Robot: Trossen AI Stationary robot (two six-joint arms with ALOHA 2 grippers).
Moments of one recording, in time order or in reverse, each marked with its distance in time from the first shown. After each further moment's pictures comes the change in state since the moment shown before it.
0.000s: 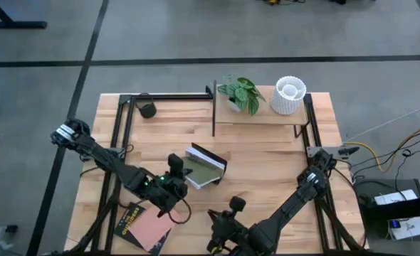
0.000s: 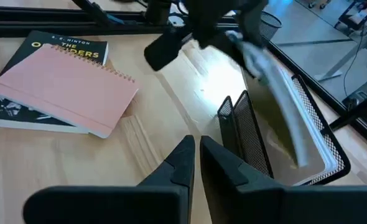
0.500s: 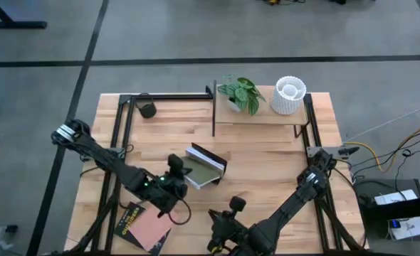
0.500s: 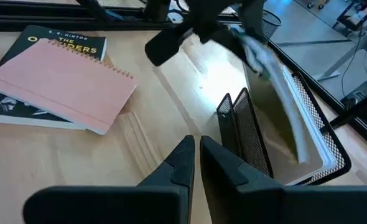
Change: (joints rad) left arm -0.014 -0.048 0.000 -0.002 -0.026 0.014; right arm 0.000 0.000 -0.011 0.003 0.000 0.001
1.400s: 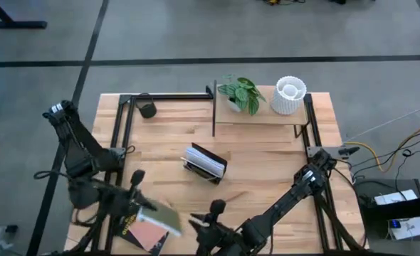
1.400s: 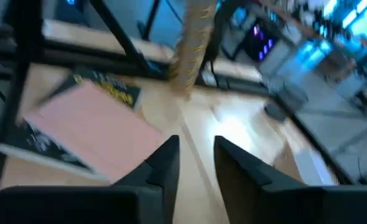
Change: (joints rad) left arm -0.437 -0.413 0.000 0.268 0.292 -0.146; right arm -0.042 0.001 -0.063 0.708 -0.009 -0.766
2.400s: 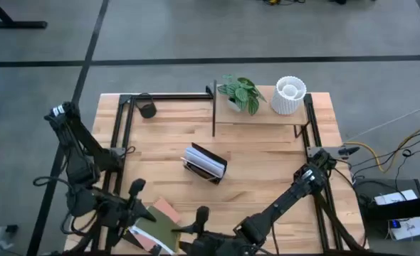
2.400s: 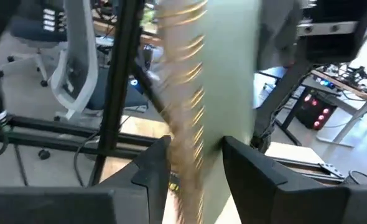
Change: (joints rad) left arm -0.013 0.096 0.000 0.150 -0.021 0.110; right arm -0.031 -0.003 0.007 0.444 -0.228 -0.283
